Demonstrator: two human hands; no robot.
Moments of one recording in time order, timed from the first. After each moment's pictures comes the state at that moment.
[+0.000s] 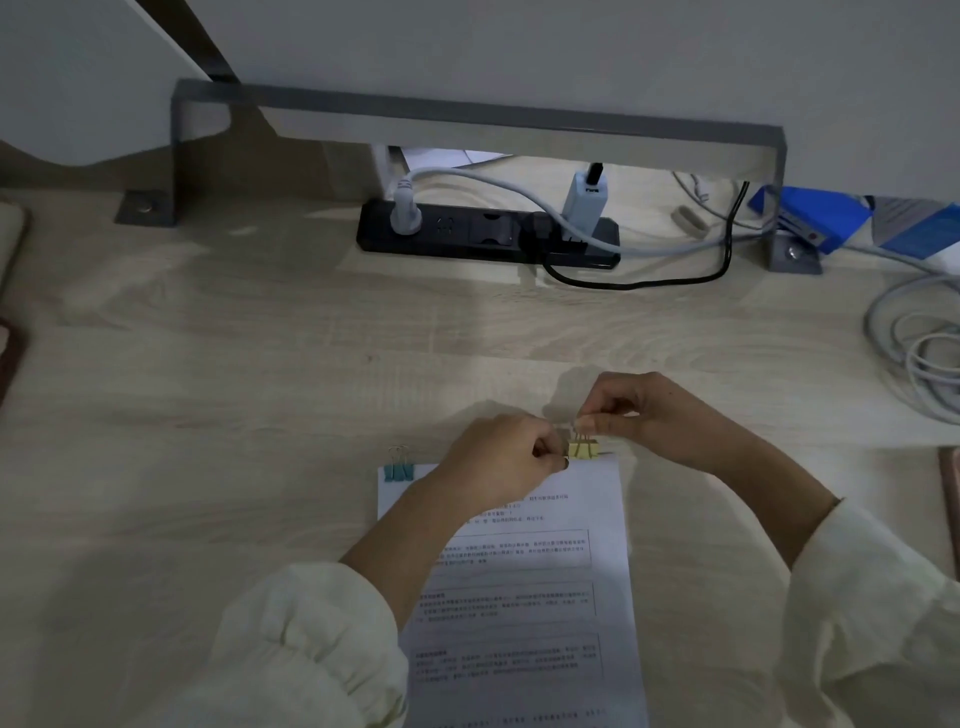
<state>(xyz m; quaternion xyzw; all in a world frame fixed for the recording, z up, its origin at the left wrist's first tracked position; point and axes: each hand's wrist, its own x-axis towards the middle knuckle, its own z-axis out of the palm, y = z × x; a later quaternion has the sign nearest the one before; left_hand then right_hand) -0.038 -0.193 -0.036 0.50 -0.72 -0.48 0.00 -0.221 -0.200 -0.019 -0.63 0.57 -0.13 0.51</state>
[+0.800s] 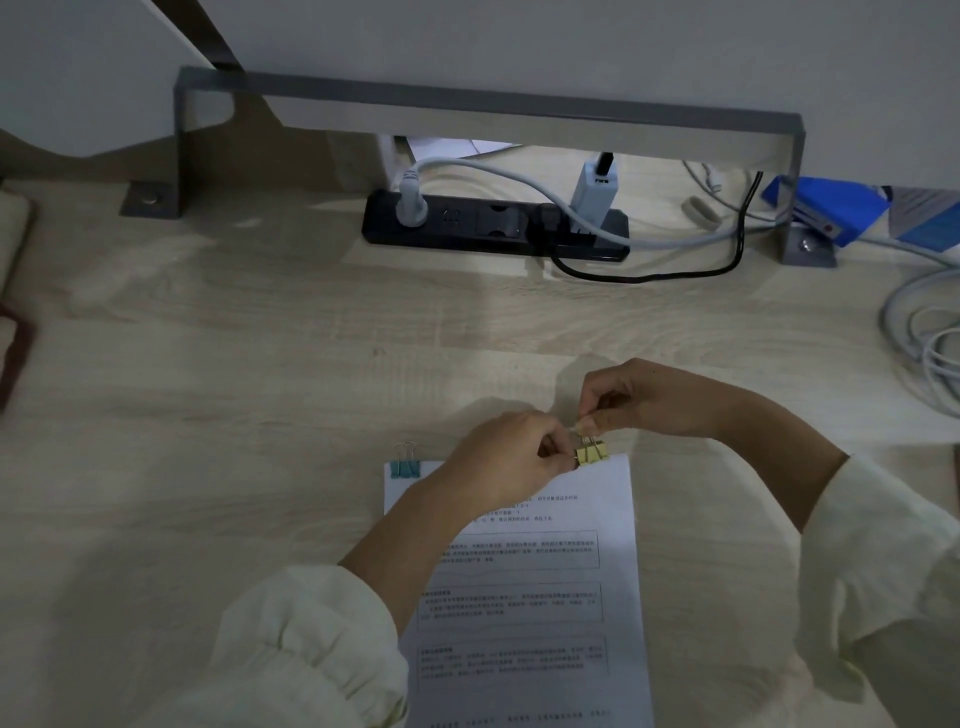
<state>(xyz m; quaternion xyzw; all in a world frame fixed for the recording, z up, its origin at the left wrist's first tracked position) -0.035 -0.189 -0.030 0.48 -0.72 -0.50 0.03 -0.217 -0.224 -0.016 -0.63 0.51 0.00 0.58</state>
